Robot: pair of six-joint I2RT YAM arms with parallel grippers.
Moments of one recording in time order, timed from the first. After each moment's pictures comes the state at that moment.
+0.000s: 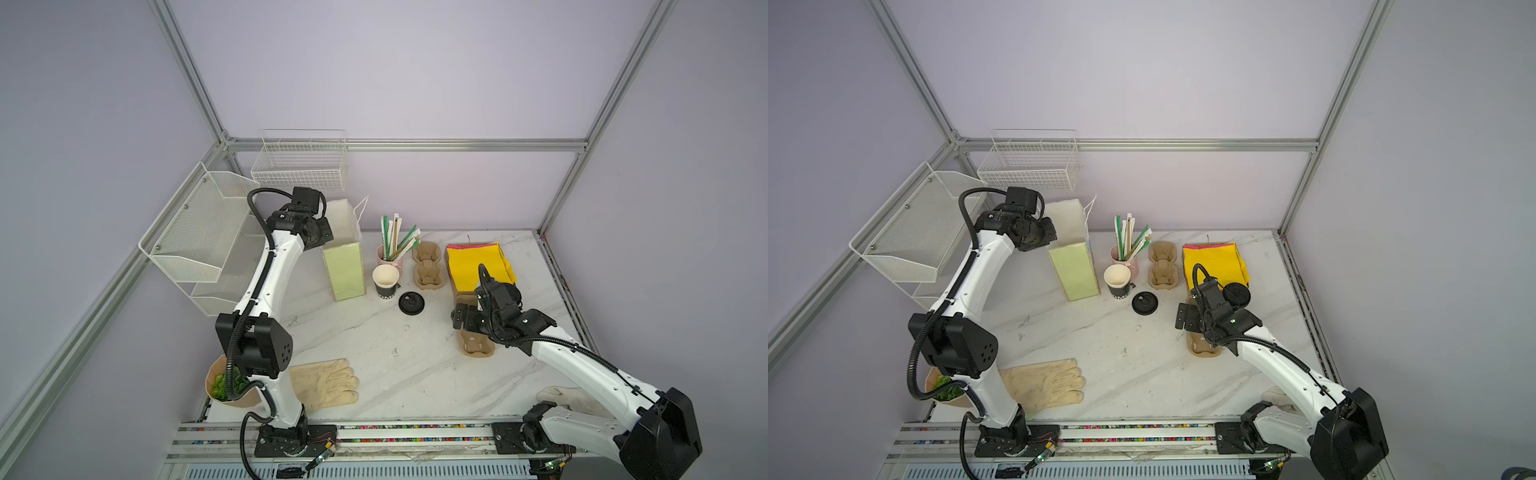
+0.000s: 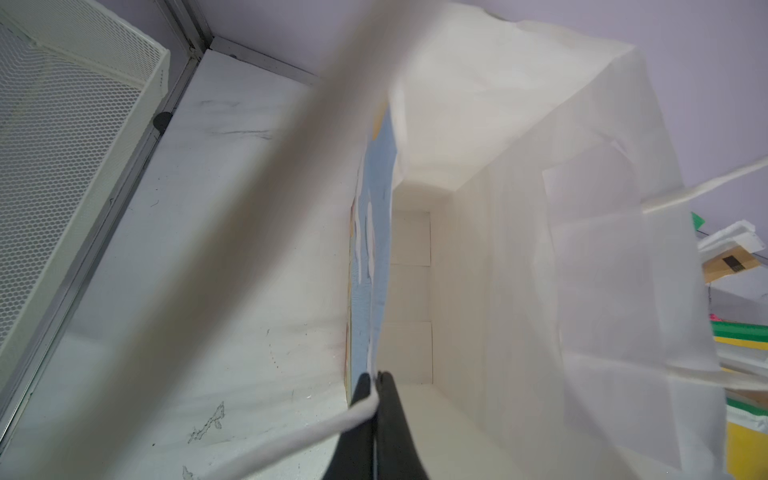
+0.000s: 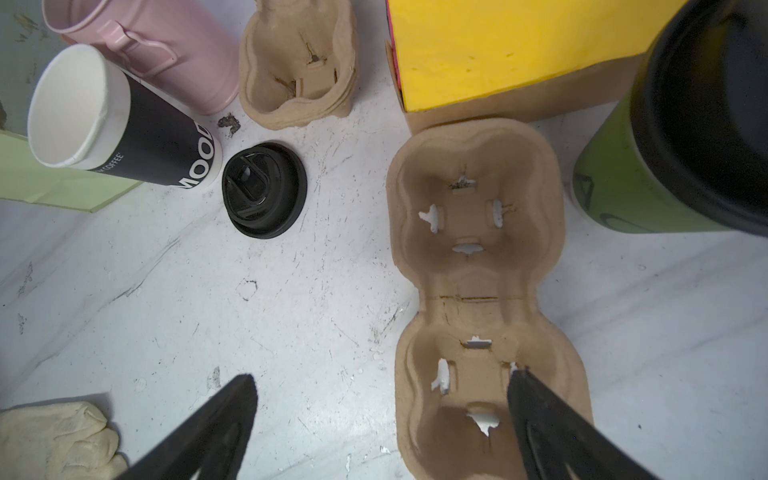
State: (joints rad) left arm -0.10 1.82 1.97 -1.02 -0.15 -0.43; right arm 0.56 1.15 0.84 -0.59 0.10 0.66
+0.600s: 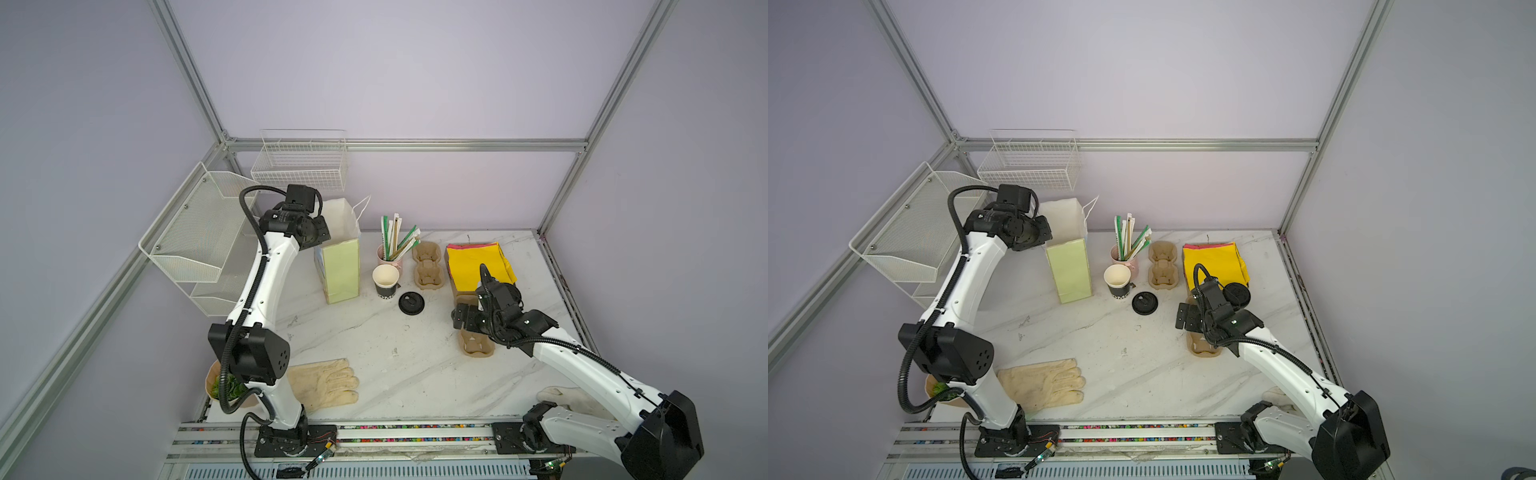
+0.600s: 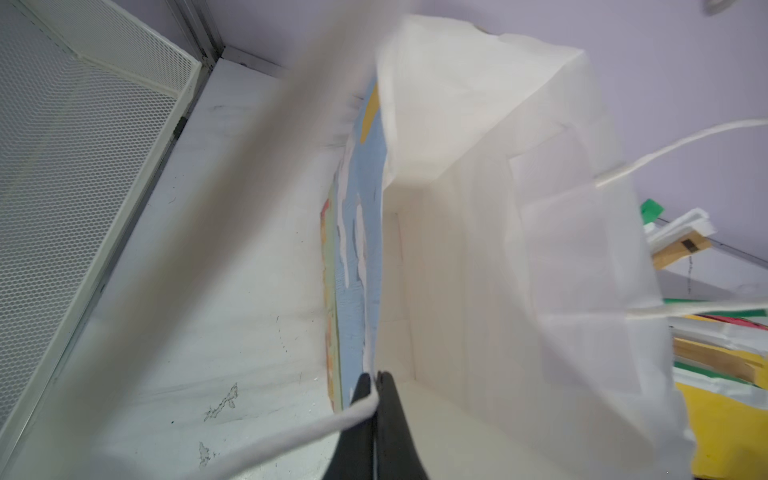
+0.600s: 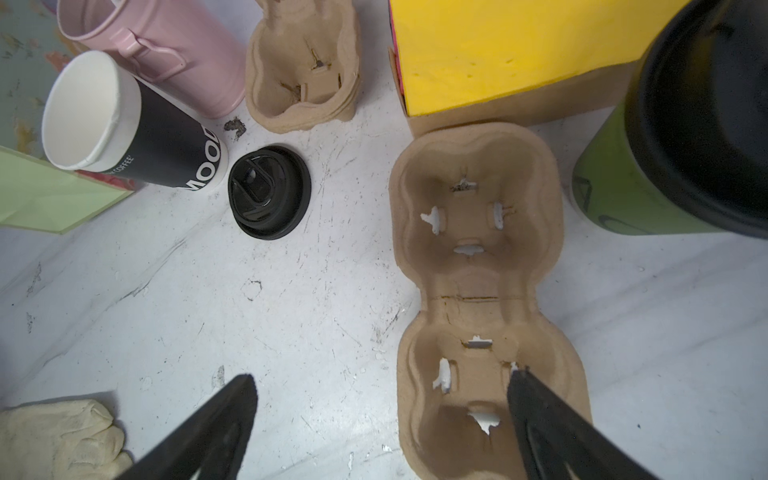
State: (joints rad) left arm -0.10 1.72 1.99 -1.08 -0.14 -0.43; right arm 0.56 1.13 0.84 -0.59 0.10 0.66
